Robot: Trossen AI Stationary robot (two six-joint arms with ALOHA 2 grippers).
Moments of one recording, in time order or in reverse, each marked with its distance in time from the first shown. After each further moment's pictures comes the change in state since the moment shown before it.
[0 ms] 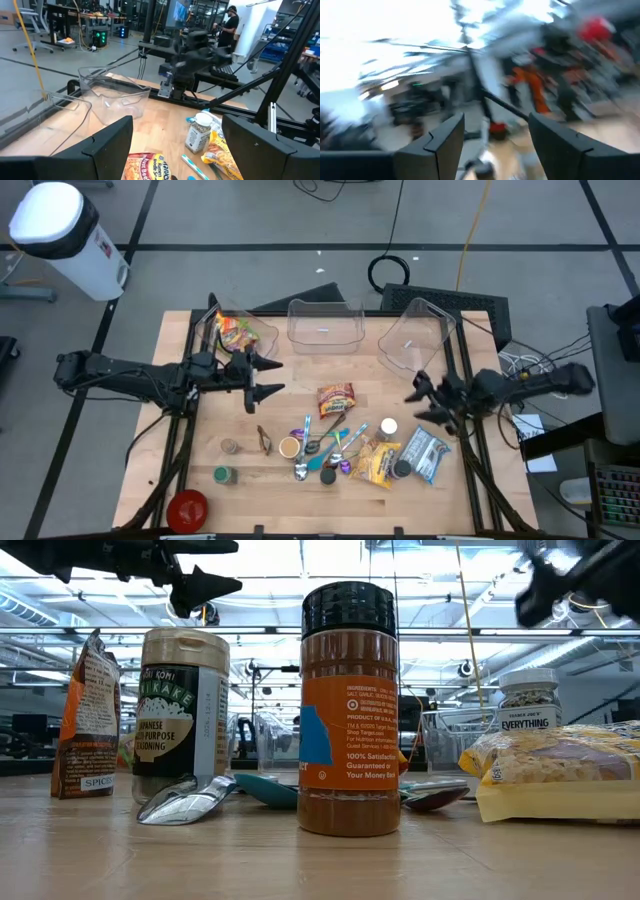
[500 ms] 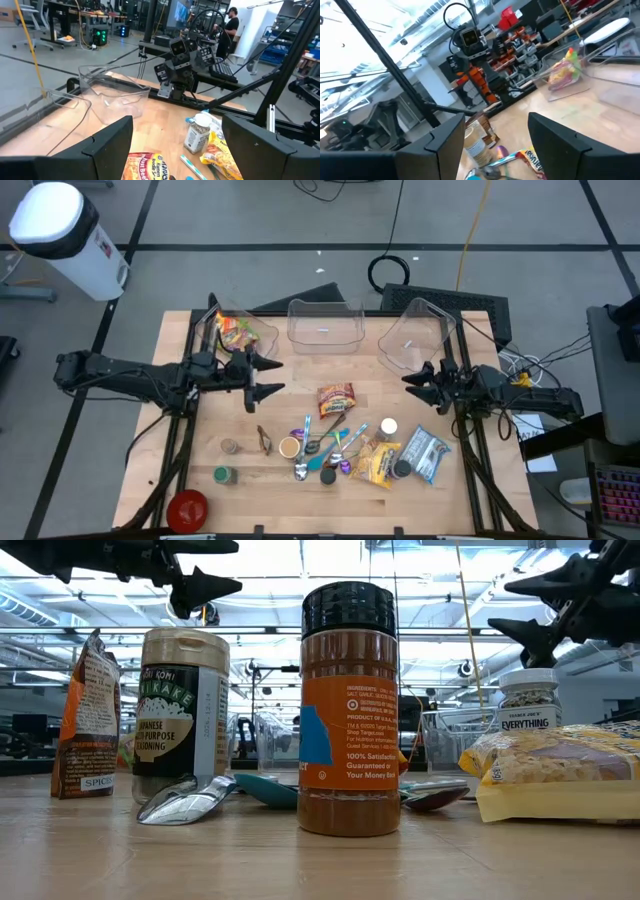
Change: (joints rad) left arm 0.000 0.000 0.000 -0.001 0.002 -0.020; right arm -0.273 -0.341 0.000 -0.532 0.130 0.319
